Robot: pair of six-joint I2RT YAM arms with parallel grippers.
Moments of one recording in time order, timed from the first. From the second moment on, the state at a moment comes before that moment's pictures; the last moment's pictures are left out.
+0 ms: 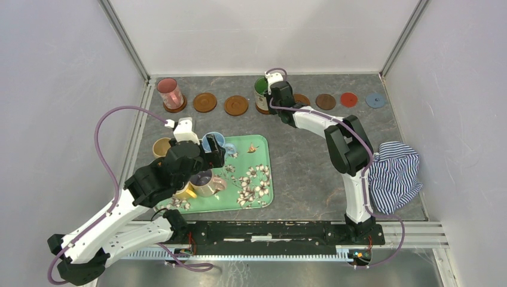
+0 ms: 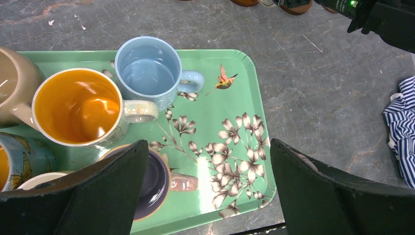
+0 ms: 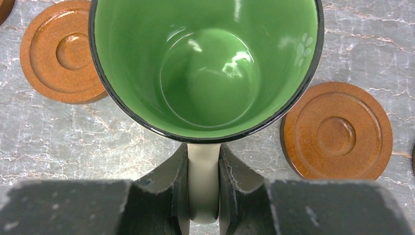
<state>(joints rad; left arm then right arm) -0.87 0.74 0.95 -0.77 -0.55 -0.67 0.53 2.13 1.54 0.06 0.20 0.07</state>
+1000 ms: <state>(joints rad) -0.87 0.74 0.95 -0.77 -0.54 -0.67 0.53 2.16 1.59 0.00 0.20 0.09</state>
